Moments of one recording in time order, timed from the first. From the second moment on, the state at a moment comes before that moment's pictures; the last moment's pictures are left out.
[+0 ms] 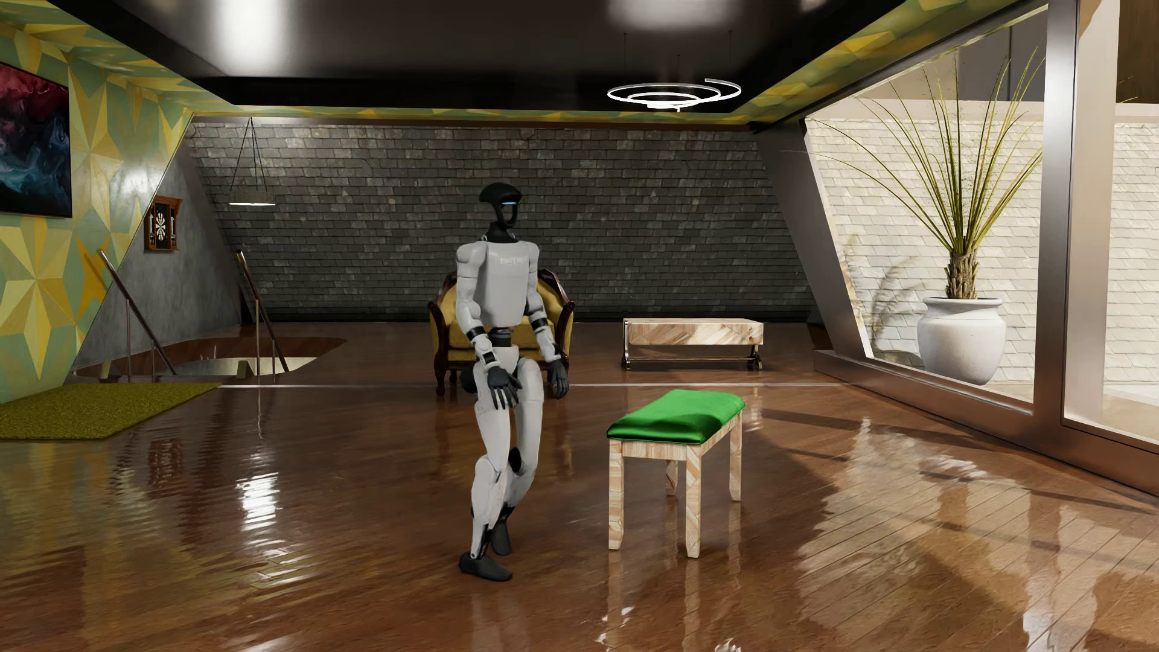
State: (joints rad) body -0.25 -0.28 -0.01 -0.24 0.02 0.08 -0.41 0.08 -0.01 0.91 0.38 0.04 0.05 0.07 -0.11 0.20 -0.09 -0.04 0.07 -0.42 0.01 0.97 0.81 0.92 -0.78 0.06 0.08 -0.01 -0.21
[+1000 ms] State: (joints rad) body -0.11 -0.27 0.01 -0.20 -0.57 -0.03 0.10 -0.37 0.02 0.38 0.95 0.02 0.10 -0.22 -0.17 0.04 -0.17 0.10 0.04 -0.22 0.08 1.00 0.75 0.79 -0.75 0.20 0.13 0.11 -0.17
